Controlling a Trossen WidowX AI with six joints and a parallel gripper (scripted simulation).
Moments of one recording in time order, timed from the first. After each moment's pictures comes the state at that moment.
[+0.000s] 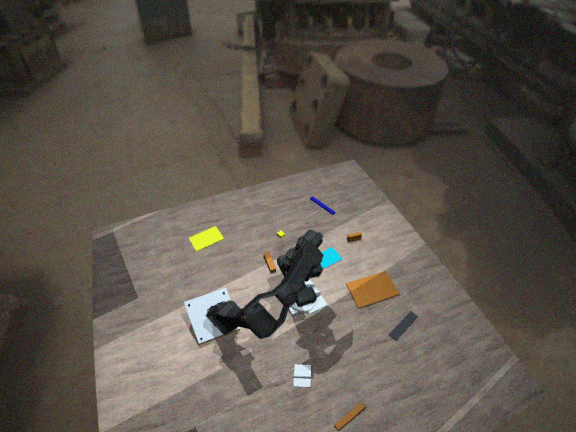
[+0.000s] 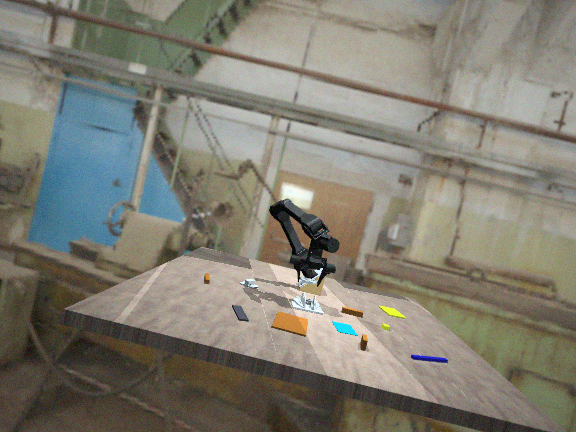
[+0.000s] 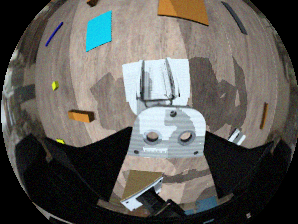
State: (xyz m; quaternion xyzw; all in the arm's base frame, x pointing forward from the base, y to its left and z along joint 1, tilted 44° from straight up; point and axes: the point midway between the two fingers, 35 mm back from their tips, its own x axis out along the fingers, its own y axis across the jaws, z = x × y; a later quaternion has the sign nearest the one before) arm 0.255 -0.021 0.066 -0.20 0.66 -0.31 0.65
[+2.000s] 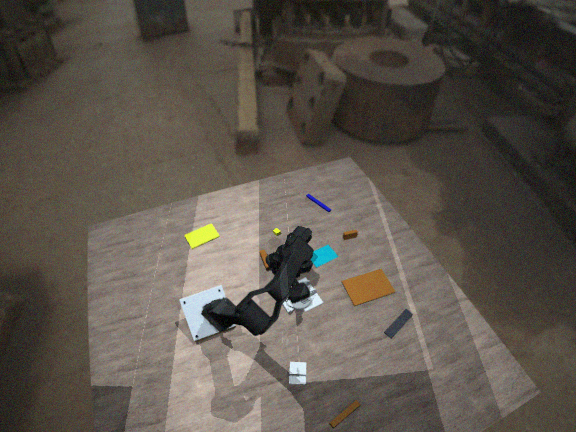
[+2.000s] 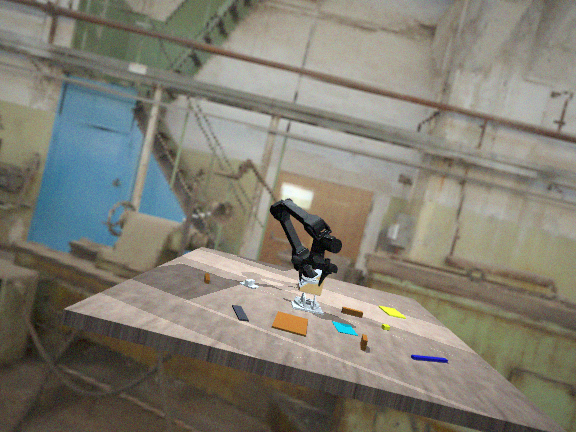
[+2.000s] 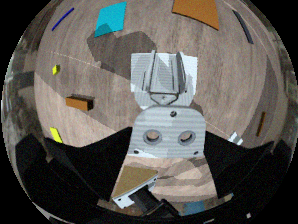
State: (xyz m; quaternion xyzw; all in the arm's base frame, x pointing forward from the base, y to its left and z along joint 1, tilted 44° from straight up) arm 0.244 -0.015 0.060 -0.24 0.68 -0.28 0.64
